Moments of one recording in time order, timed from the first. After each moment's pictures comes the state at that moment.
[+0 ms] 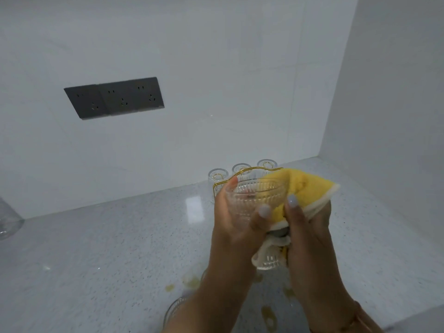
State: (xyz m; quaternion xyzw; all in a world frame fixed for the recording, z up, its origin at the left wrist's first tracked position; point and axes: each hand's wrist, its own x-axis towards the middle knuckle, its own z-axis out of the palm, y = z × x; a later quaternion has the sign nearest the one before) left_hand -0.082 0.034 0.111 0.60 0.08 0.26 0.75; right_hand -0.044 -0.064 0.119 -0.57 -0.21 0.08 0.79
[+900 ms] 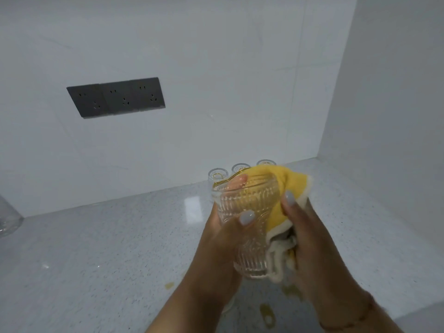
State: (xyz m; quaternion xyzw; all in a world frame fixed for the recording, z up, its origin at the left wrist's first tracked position) left_hand -0.106 0.037 0.125 0.49 -0.06 0.15 0.86; right_hand -0.049 -0.071 0.130 -0.56 -0.26 0.20 0.76
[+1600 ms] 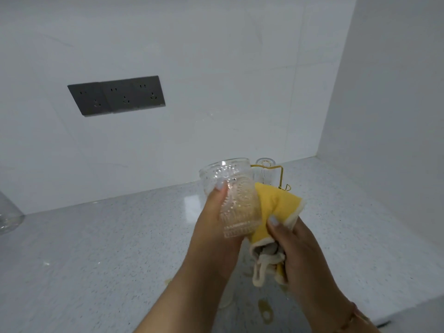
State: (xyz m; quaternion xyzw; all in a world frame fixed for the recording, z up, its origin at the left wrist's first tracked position) left_hand -0.089 0.047 0.113 0.43 0.15 0.22 0.86; right_hand -0.054 -0.076 0.105 -0.59 -0.22 0.21 0.75
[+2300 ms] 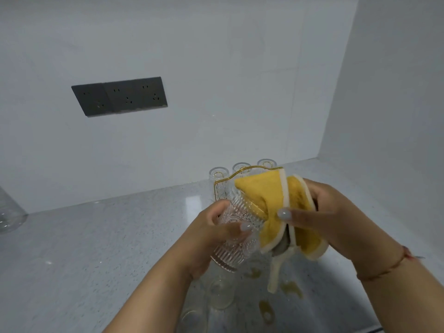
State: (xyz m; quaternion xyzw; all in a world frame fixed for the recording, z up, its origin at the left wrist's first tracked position) left_hand -0.101 0.087 0.099 0.65 0.11 0.05 0.75; right_hand 0.005 -0.102 0.155 -0.70 -0.41 0.21 0.55
